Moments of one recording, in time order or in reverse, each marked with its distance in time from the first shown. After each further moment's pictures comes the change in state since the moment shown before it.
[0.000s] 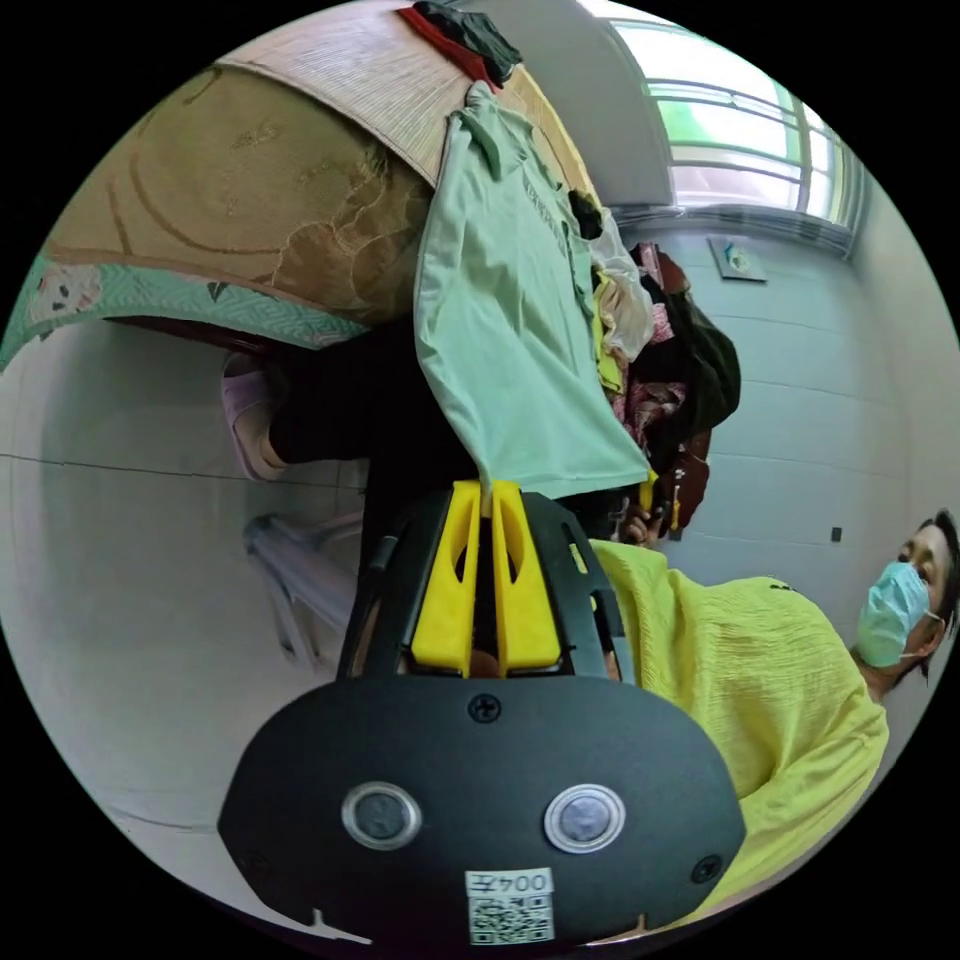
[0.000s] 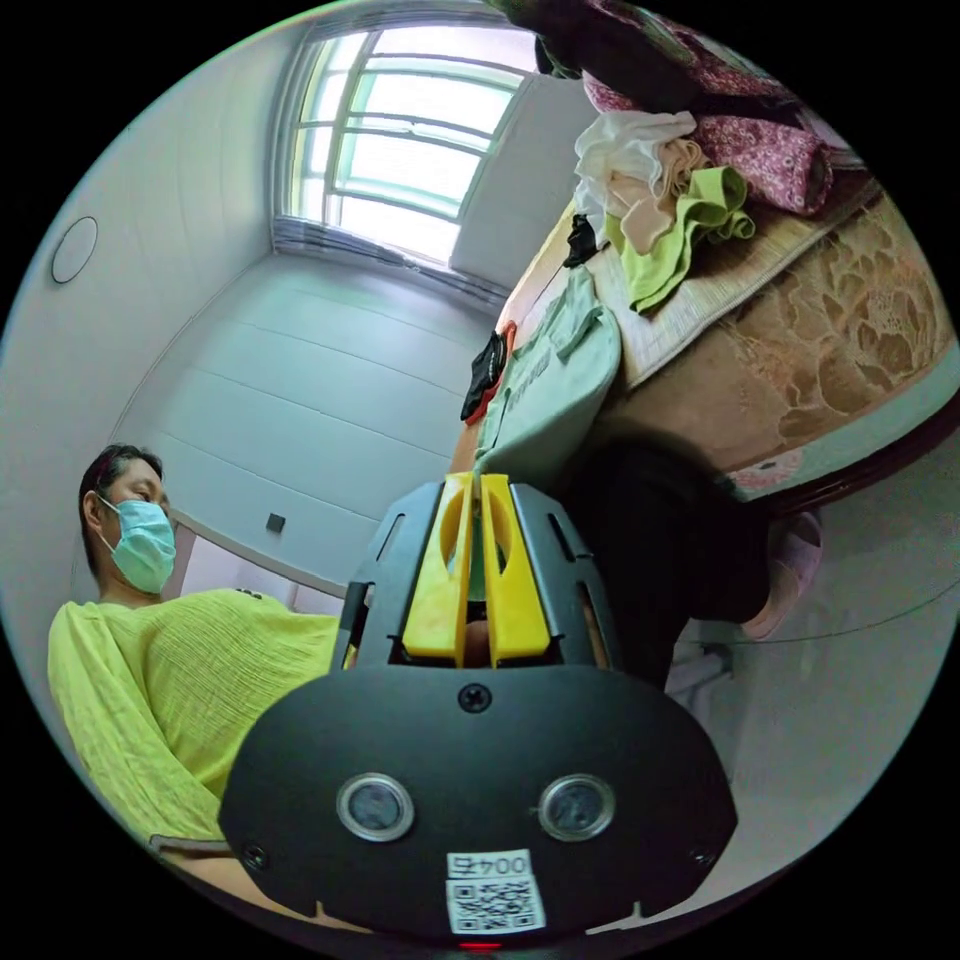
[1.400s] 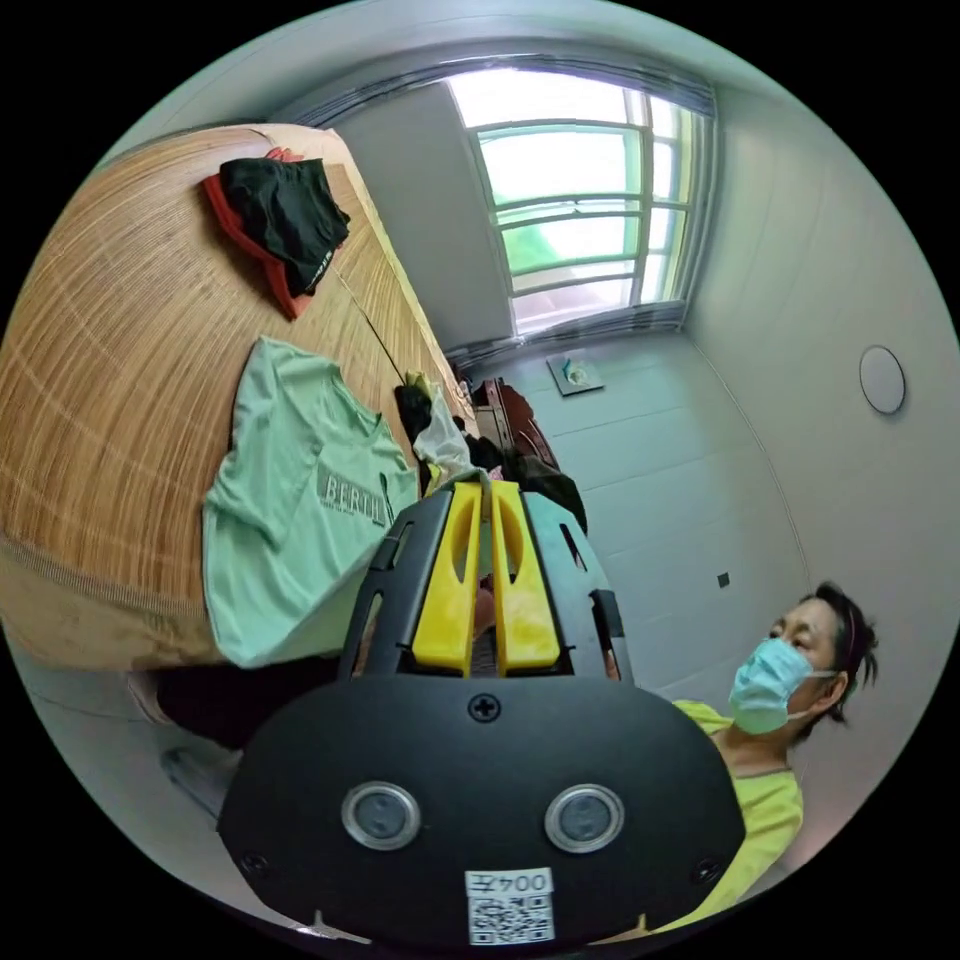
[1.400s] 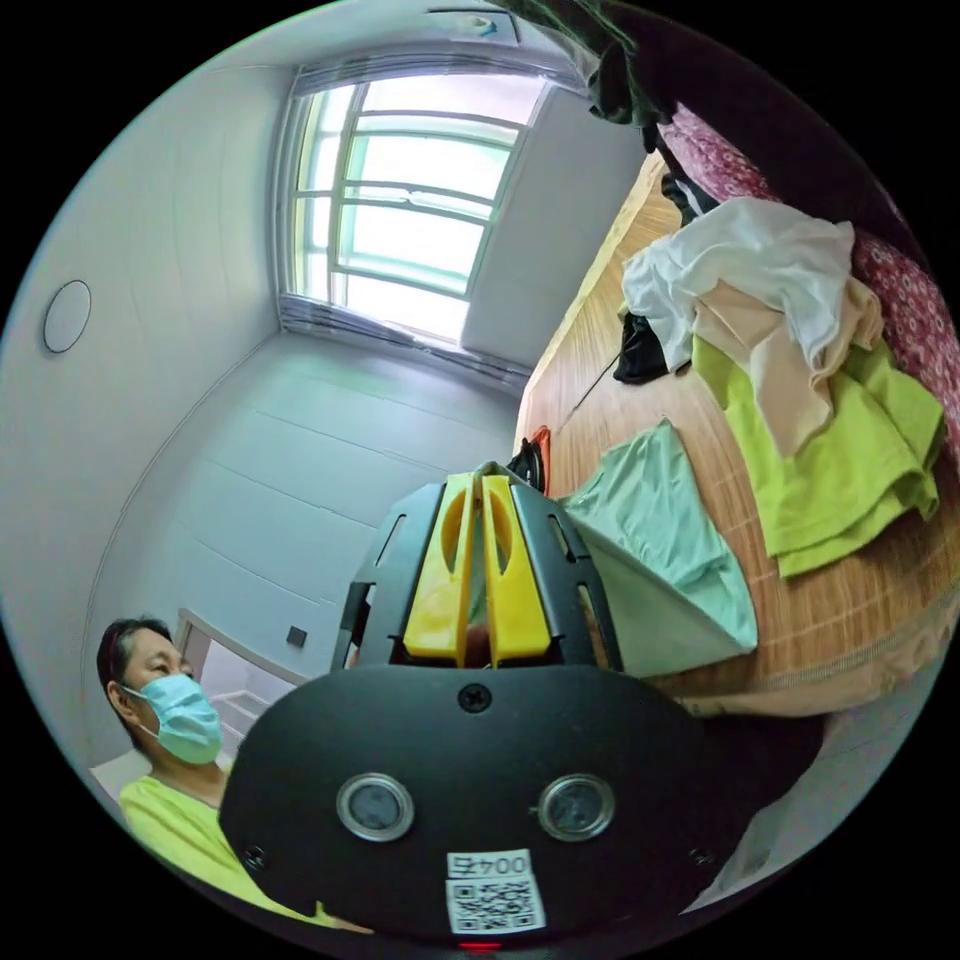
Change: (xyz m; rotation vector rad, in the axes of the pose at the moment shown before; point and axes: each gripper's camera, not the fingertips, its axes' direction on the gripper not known) left arm 0.076 -0.209 -0.117 0.437 0.433 0.144; right arm -0.017 -0.222 0.102 0.191 -0.058 0.069
